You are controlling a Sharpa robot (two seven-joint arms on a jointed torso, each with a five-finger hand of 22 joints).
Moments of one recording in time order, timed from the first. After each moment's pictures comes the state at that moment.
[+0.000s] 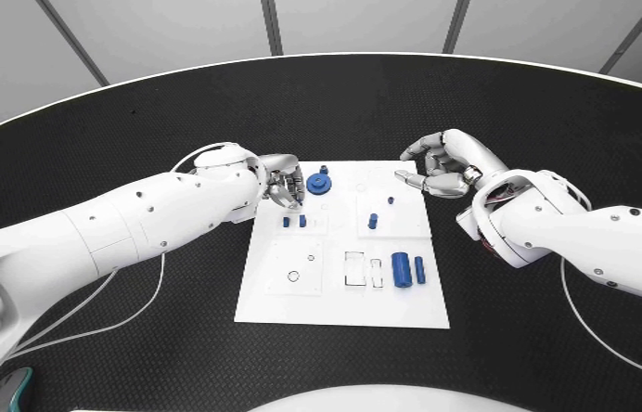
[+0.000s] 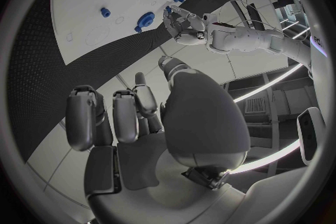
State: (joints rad) left arm 1.23 -0.52 -0.03 1.16 -1.40 0.07 -0.24; left_hand 1.37 -0.20 0.62 -0.01 0.15 1.00 0.15 0.26 0.39 1.18 0.07 0.24 0.17 1.43 -0.01 1.33 0.88 0.09 1.38 0.09 1.37 1.23; right arm 1.22 -1.01 -0.09 1.72 -1.18 -0.67 -0.15; right_hand 1.33 -0.21 0.27 0.29 0.37 0.88 0.15 0.31 0.31 1.33 0.06 1.25 1.26 1.47 -0.01 1.41 1.31 0.04 1.46 0.09 1.38 1.31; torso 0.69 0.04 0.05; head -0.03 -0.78
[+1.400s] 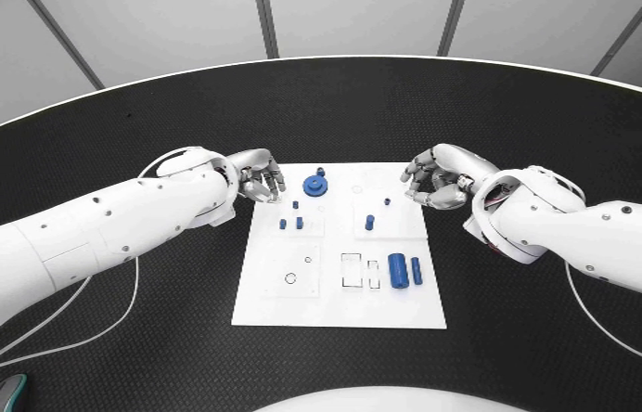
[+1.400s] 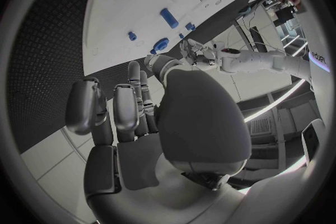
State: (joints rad) left arm 1.23 -0.63 -0.03 1.20 -1.26 -0.06 -0.18; left_hand 1.36 -0.21 0.64 -0.03 0.15 0.93 0.17 0.20 0.37 1.17 0.09 0.21 0.17 1.42 0.00 1.33 0.88 0.09 1.37 0.10 1.36 1.21; right arm 1.22 -1.01 -0.09 1.66 -1.33 -0.44 -0.22; right_hand 1.45 -0.26 0.50 0.22 0.31 0.94 0.13 0.33 0.30 1.11 0.06 0.29 0.42 1.46 -0.02 1.26 1.23 0.07 1.45 0.08 1.20 1.31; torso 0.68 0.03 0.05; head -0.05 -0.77
